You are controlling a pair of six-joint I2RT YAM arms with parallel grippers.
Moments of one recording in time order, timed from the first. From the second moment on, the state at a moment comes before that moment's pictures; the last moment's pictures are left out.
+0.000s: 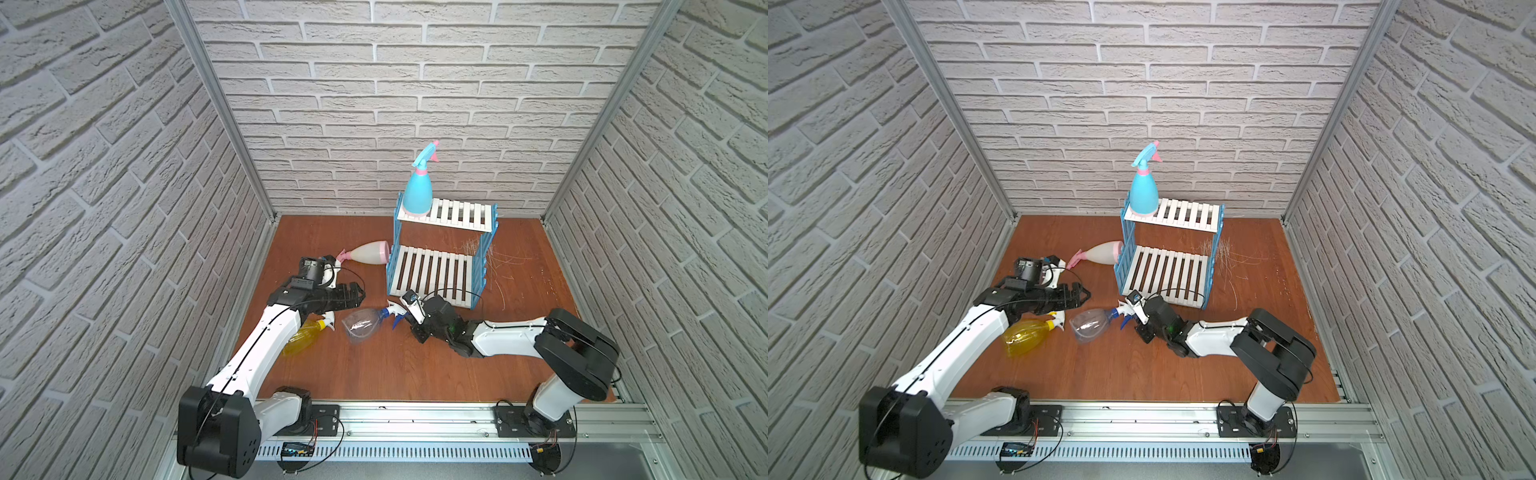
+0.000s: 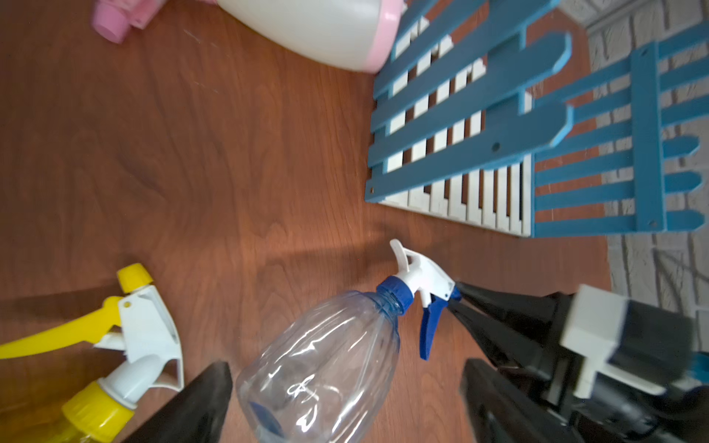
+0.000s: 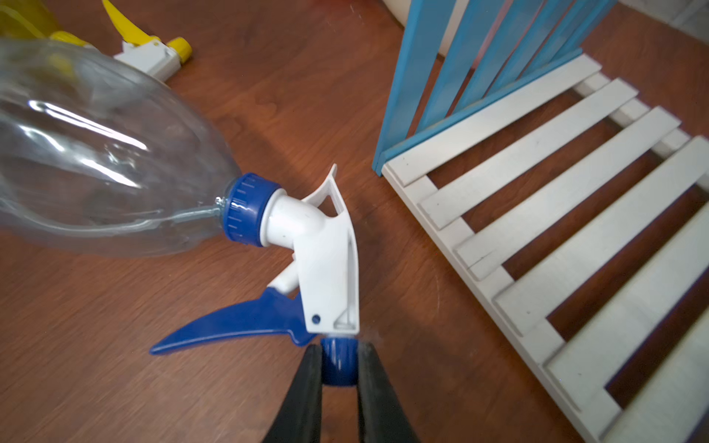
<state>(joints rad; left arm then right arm) -0.18 1.18 0.86 -0.66 0.38 -0.30 0.93 1.61 0.67 0.33 0.10 -0.01</state>
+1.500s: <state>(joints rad) -0.56 1.45 0.91 -0.73 0.19 0.01 0.90 1.38 0.61 0.20 0.15 -0.11</state>
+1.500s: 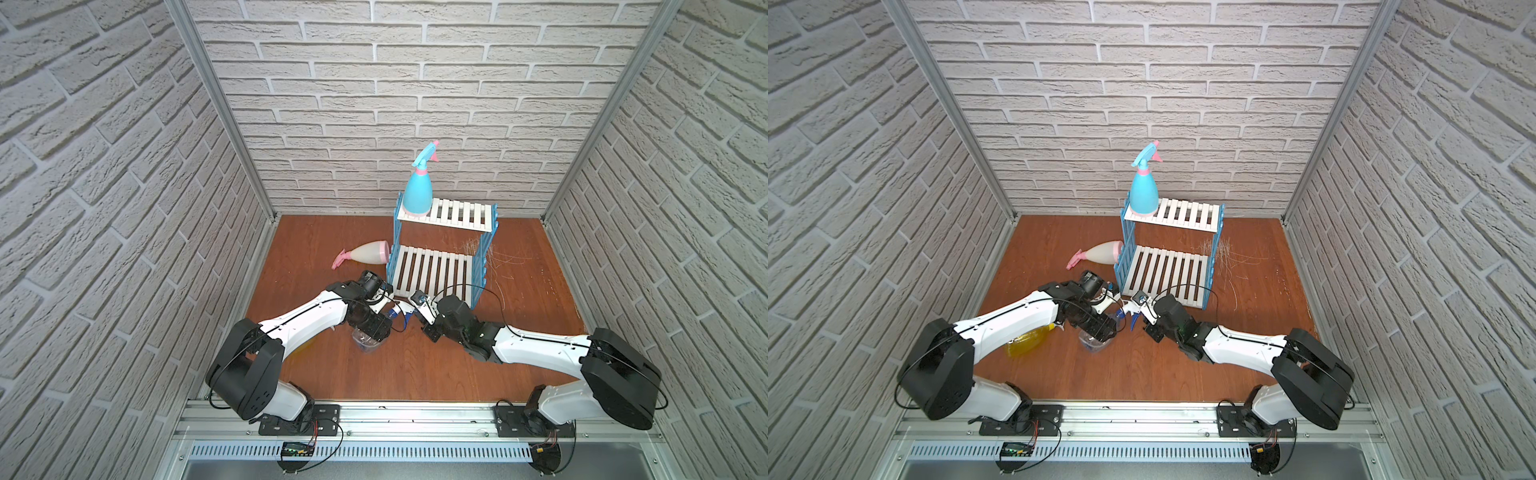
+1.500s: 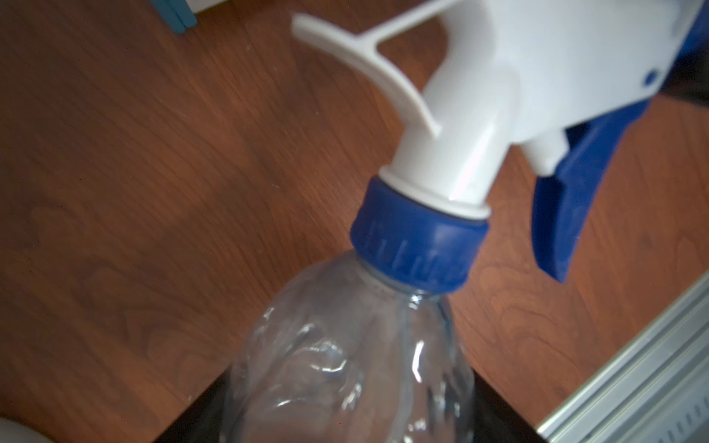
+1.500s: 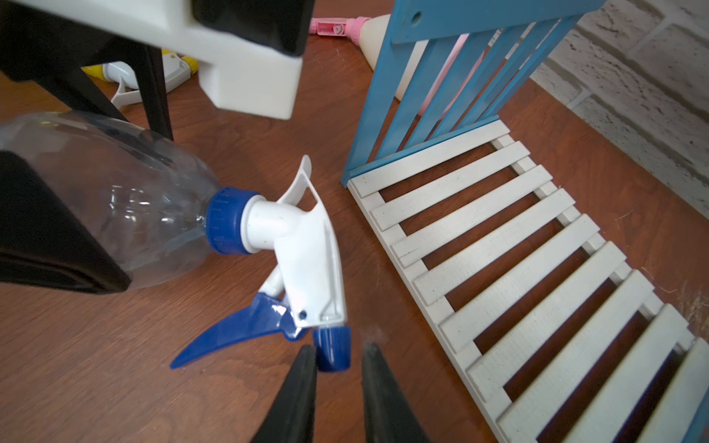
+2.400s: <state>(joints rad) -0.69 0.99 0.79 -0.44 0.02 -0.22 0.84 1.18 0.63 0.34 -0.26 0.47</state>
